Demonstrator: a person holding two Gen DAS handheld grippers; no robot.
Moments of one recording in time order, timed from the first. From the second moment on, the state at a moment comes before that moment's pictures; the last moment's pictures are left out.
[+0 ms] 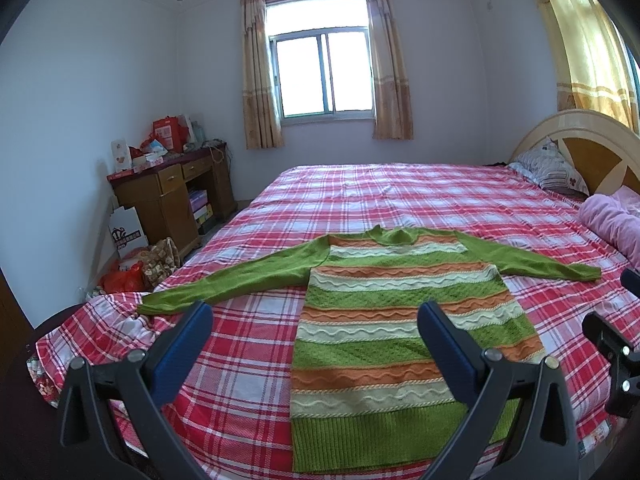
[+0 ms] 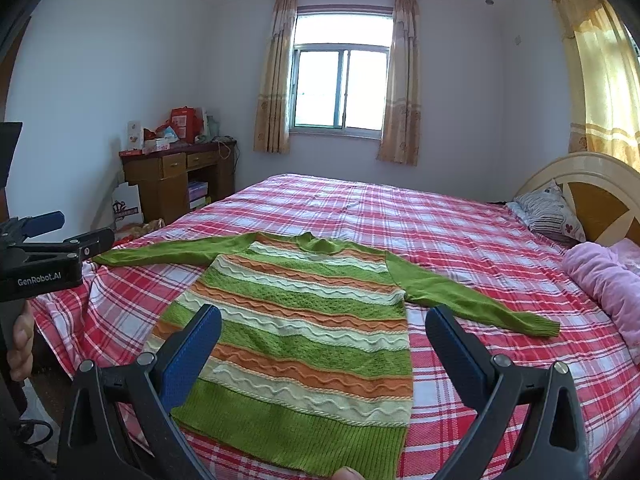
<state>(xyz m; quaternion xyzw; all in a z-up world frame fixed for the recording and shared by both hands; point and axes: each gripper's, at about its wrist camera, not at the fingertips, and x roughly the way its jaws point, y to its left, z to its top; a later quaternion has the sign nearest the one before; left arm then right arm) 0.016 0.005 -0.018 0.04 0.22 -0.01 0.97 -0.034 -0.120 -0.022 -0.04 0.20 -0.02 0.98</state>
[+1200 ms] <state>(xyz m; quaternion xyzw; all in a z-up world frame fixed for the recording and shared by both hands) 0.206 -0.059 -0.134 0.11 0.34 -0.02 0.93 0.064 -0.436 -0.120 0.15 0.33 -0.20 0.91</state>
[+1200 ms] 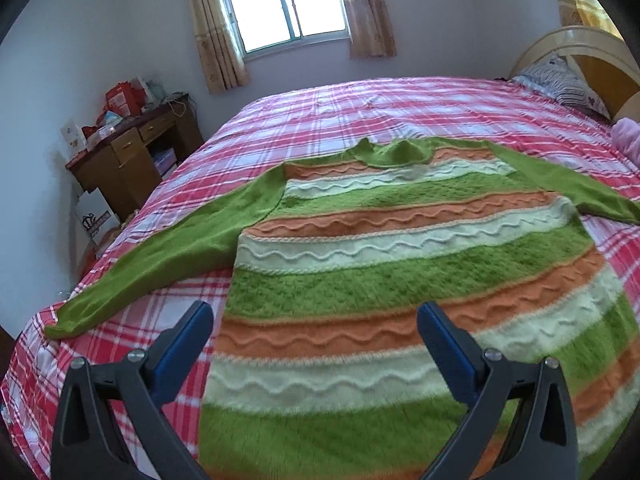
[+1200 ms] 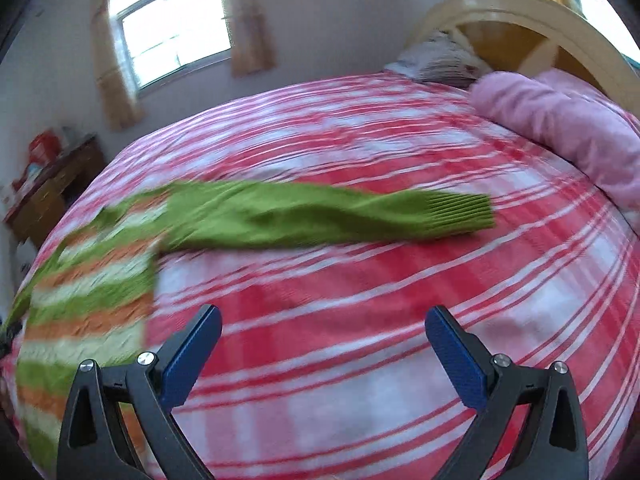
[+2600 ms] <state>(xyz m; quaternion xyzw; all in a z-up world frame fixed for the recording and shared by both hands) 0.239 -0.032 -0.157 0.07 0.38 0.02 0.92 0.087 -0.626 -0.097 0.31 0.32 -0.29 0.85</state>
